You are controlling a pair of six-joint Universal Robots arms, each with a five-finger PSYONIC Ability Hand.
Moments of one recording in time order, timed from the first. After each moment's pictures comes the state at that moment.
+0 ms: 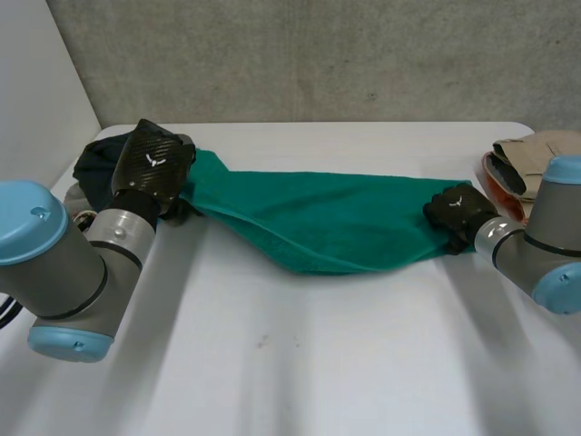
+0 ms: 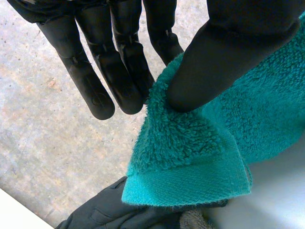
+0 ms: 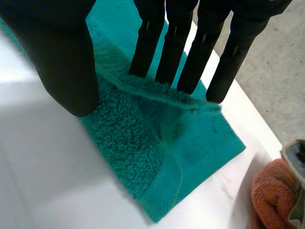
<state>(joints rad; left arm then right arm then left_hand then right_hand) 4.33 -1.90 -1.70 3.69 -1.53 3.63 1.72 -0.76 1.19 -0.04 1.25 2.39 1.15 1.20 1.19 1.20 1.01 0.80 0.80 0.80 0.79 0.61</state>
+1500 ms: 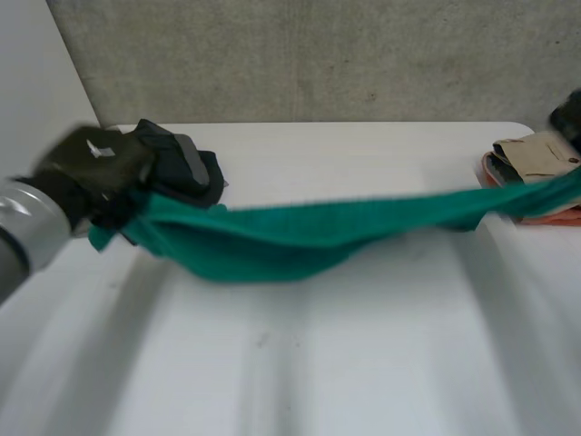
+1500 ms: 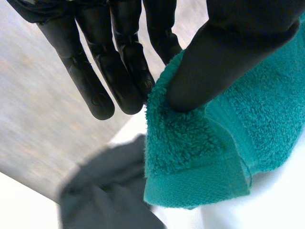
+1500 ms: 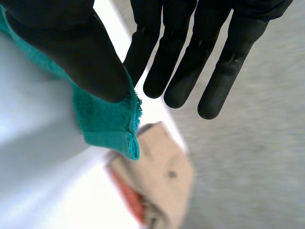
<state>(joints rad) 4.42 -1.58 -1.56 2.90 -1.43 3.65 1.64 -1.55 1.27 0.57 1.40 2.26 1.15 1.20 1.19 1.20 1.01 1.13 1.18 1.19 1.20 0.99</state>
